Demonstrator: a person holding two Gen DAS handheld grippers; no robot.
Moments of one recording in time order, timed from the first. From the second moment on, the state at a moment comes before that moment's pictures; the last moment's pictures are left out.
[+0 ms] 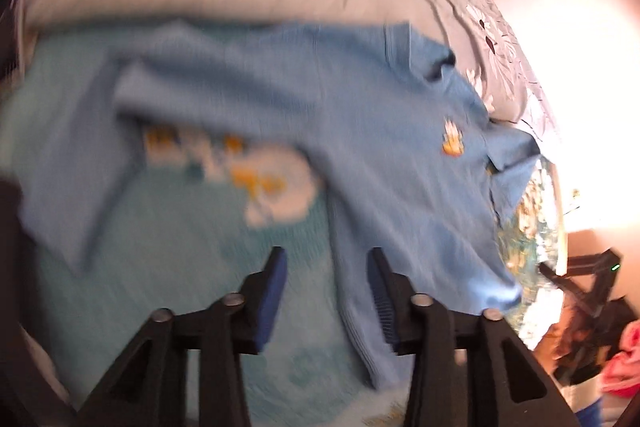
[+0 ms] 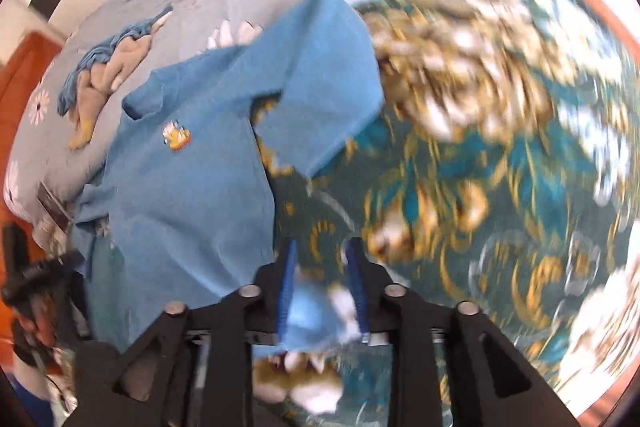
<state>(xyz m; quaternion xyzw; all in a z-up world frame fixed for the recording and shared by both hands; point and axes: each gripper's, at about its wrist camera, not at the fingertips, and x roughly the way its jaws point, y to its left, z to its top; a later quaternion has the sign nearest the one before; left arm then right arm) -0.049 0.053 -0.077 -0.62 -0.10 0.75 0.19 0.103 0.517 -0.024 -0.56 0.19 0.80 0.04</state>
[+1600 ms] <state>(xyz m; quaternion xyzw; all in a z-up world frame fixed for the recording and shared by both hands) -0.273 0.069 -0.061 -0.51 0.05 0.82 0.26 -0.191 0.453 0.003 -0.49 -0.08 0.86 -0.11</state>
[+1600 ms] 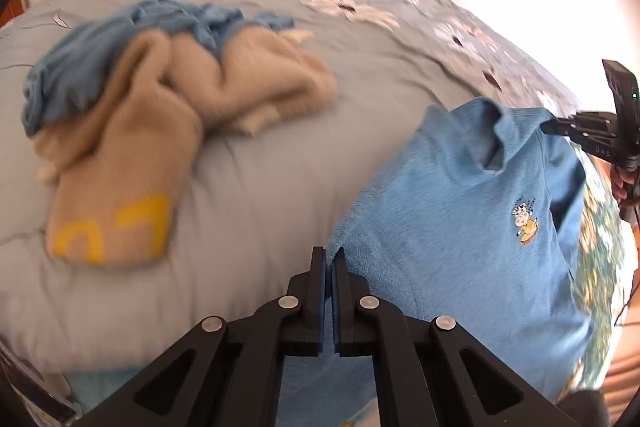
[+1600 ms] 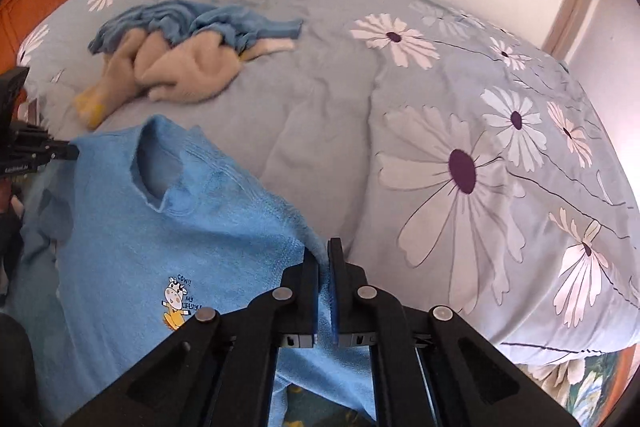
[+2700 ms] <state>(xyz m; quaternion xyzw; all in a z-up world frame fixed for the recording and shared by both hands) -0.136 0.049 -0.061 -0.54 -0.09 0.83 0.12 -0.032 0.507 -0.059 -0.57 0.05 0.82 -0.06</state>
